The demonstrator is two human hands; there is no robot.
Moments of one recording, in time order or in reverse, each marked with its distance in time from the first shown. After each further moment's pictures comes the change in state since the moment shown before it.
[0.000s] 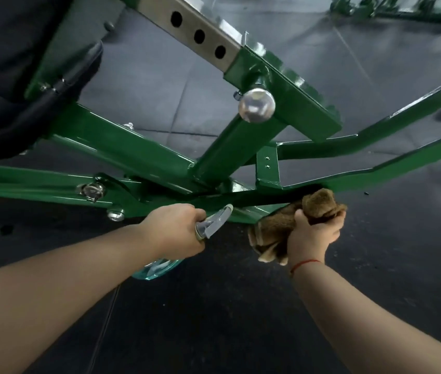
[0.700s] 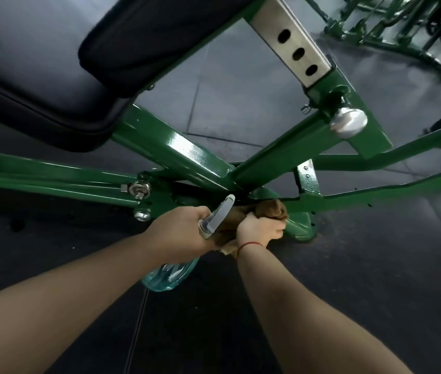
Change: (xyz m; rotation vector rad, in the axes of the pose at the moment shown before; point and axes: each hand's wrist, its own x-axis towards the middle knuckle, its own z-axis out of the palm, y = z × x) left_hand -0.040 -0.097 0.007 -0.515 0.116 0.032; right_hand -0.099 0.039 0.150 -0.092 0.056 0.128
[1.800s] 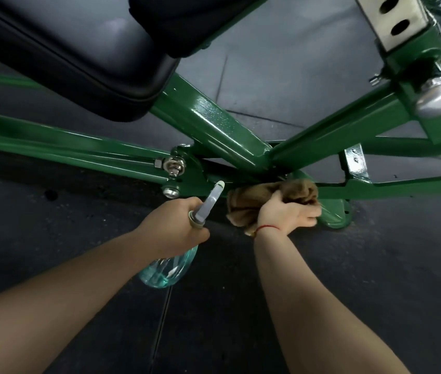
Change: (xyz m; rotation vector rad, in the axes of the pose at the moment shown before) left_hand -0.019 -0.079 -0.003 -0.119 0.020 -0.135; right_hand -0.017 0.016 0.028 0.026 0.121 -0.156
